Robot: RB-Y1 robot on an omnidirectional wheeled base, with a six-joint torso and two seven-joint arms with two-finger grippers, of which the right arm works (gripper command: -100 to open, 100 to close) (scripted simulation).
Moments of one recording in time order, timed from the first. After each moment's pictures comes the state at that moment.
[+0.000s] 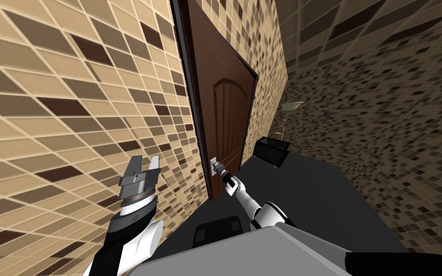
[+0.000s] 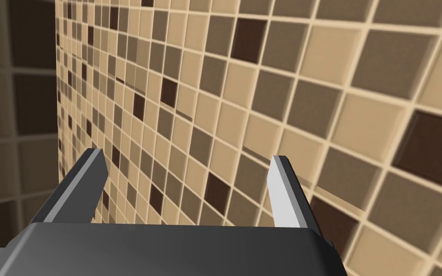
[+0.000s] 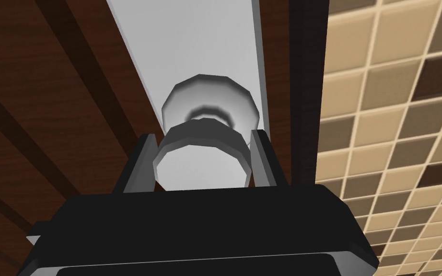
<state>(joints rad) -0.41 0.01 0.21 -0.76 0.41 -0.50 0.93</state>
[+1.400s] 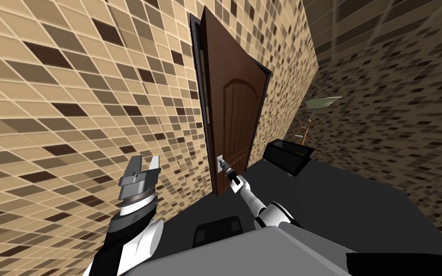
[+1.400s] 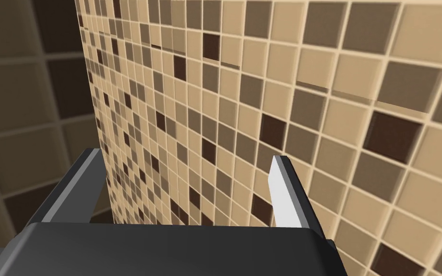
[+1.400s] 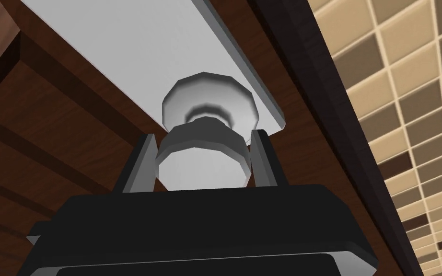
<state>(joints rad) -0.39 -0.06 0.15 -0.78 0.27 -0.49 0.60</state>
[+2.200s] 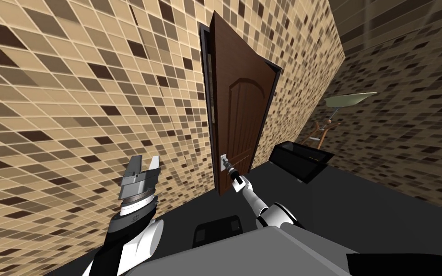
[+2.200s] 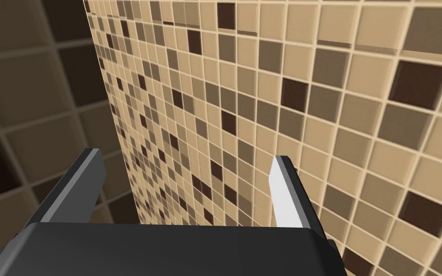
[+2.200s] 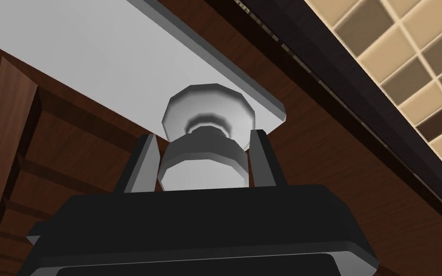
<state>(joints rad) -0.38 -0.08 0.12 -0.79 0.19 -0.48 0.40</state>
